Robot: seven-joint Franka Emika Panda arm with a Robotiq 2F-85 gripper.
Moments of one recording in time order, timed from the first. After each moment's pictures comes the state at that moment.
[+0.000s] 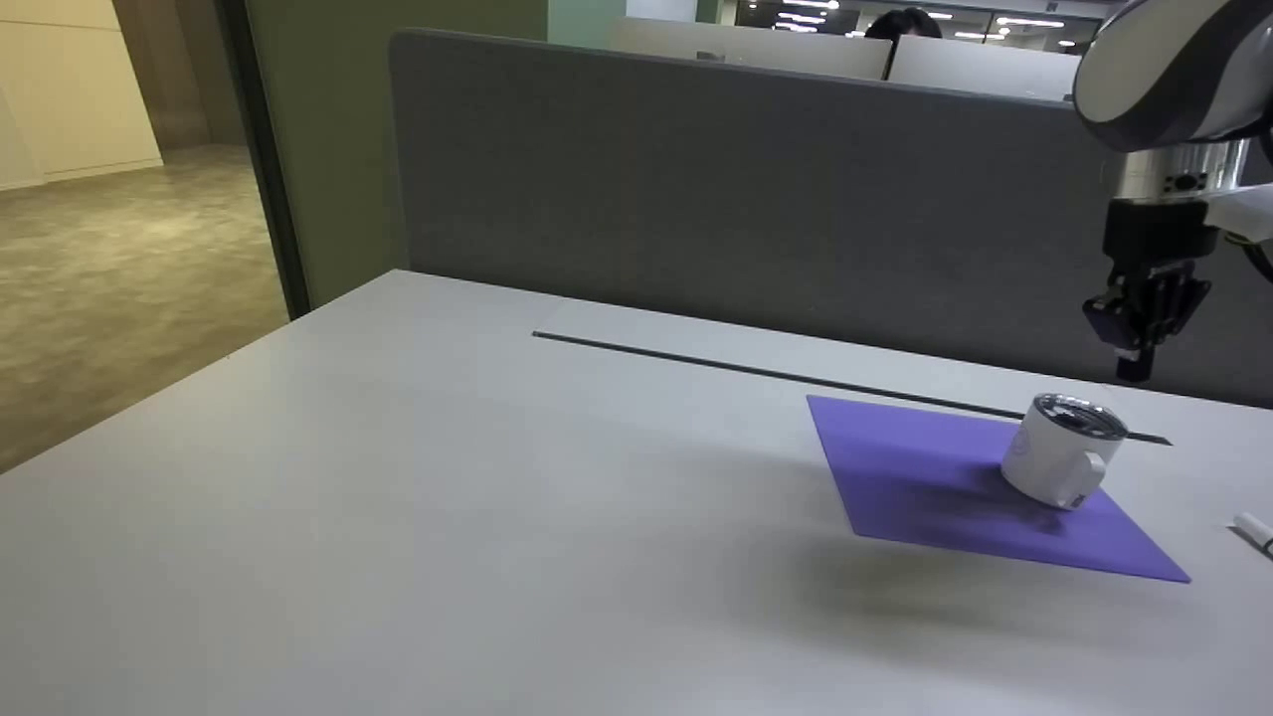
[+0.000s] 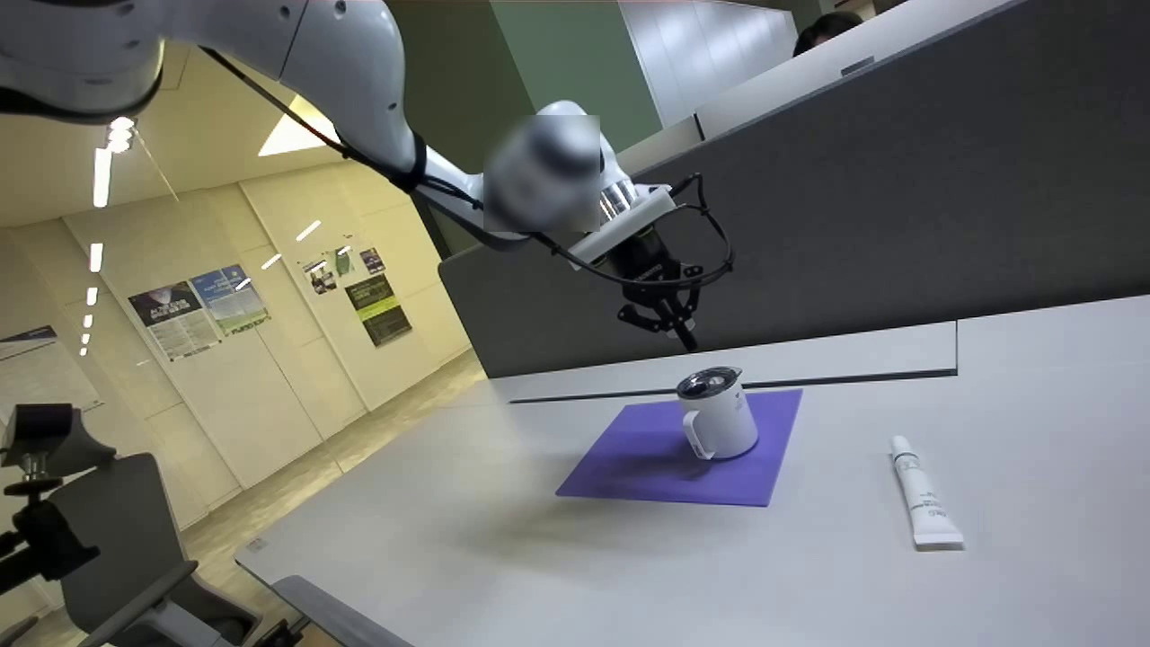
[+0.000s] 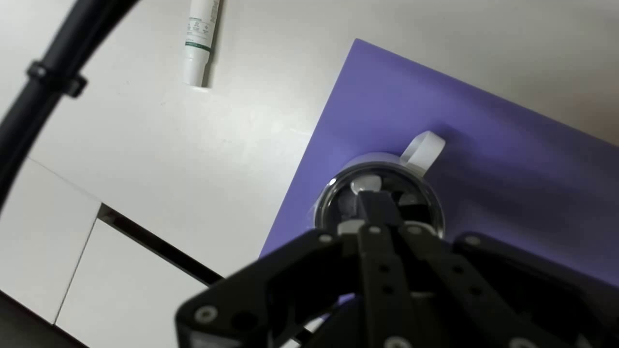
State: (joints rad) arm -0.08 0.59 -0.05 -1.72 -0.31 2.24 -0.36
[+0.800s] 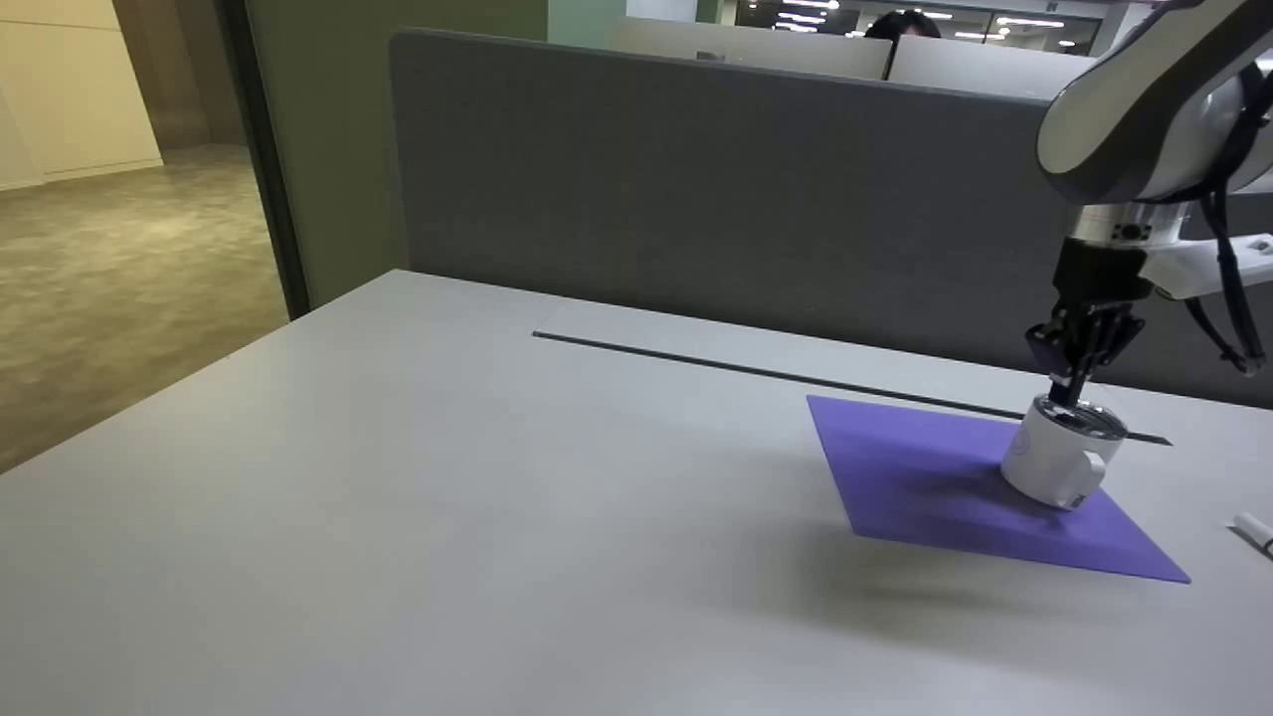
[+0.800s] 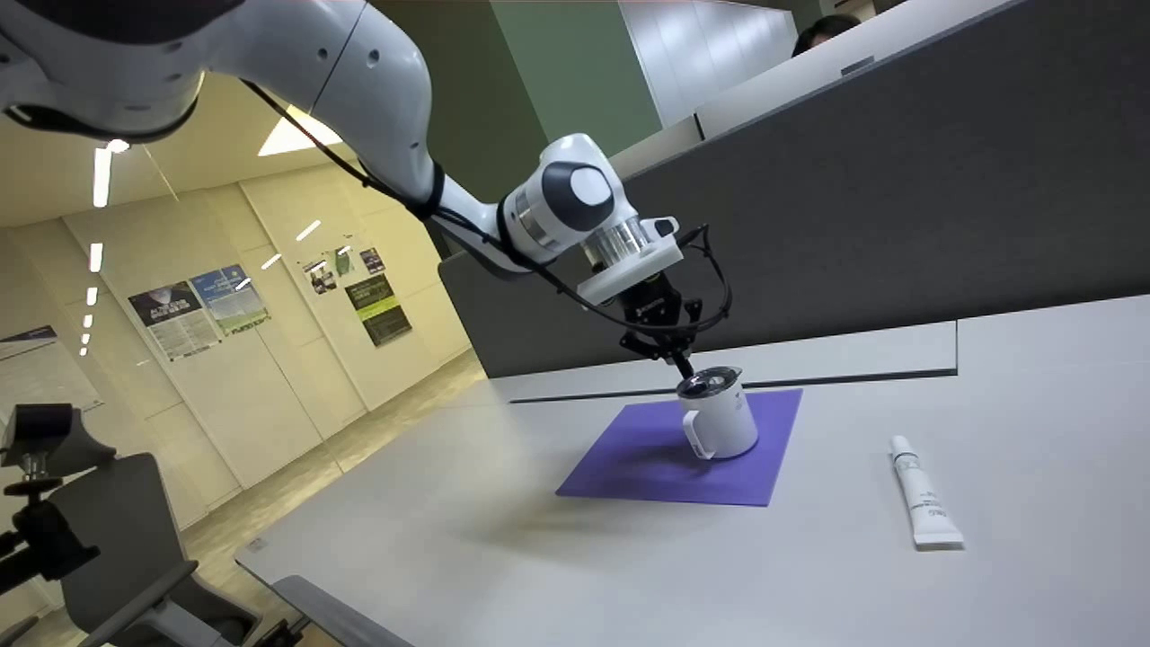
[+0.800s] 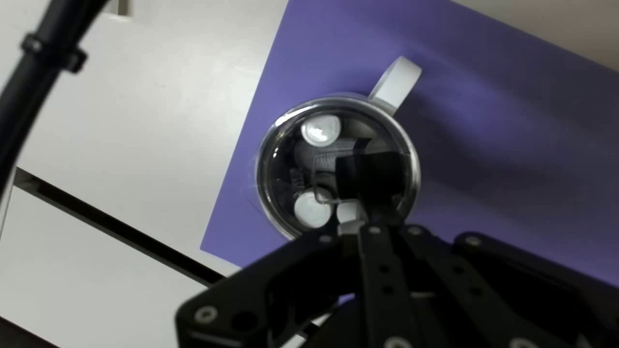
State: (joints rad) arm -0.10 0.67 -0.01 -1.72 -0.22 2.40 -0.38
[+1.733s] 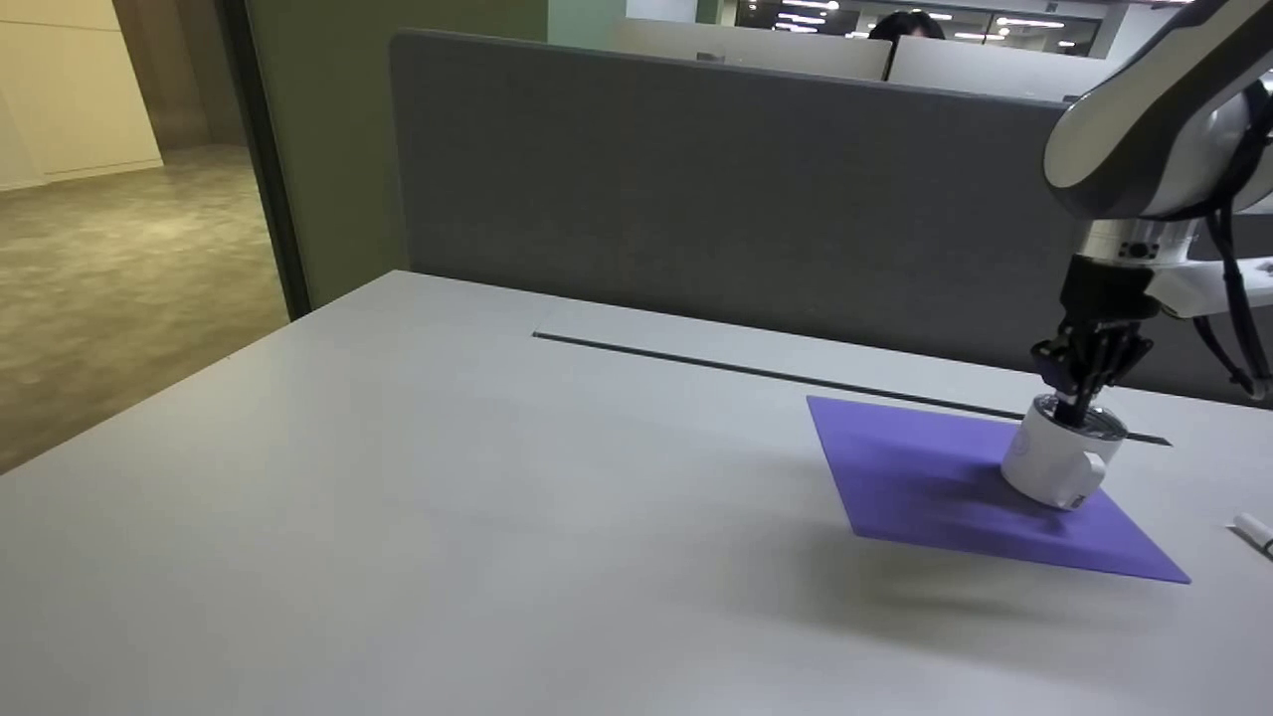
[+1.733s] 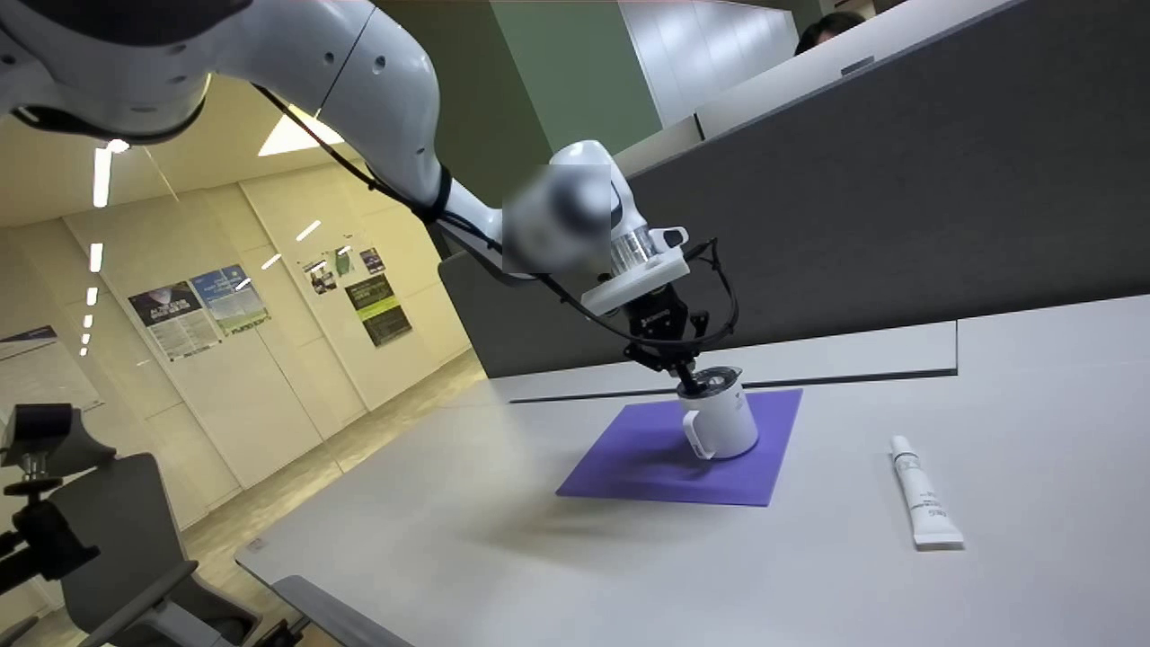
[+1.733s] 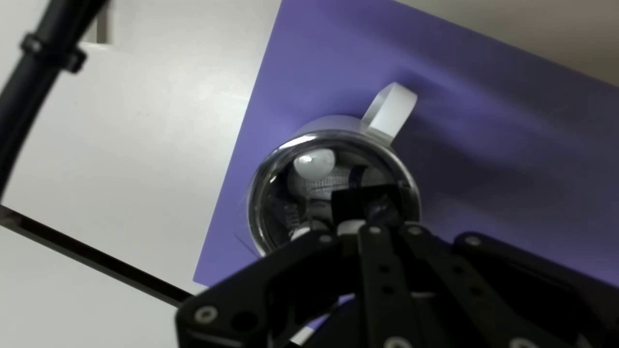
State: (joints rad) arm -0.11 0.69 -0.01 -1.74 -0.19 2.40 -0.38
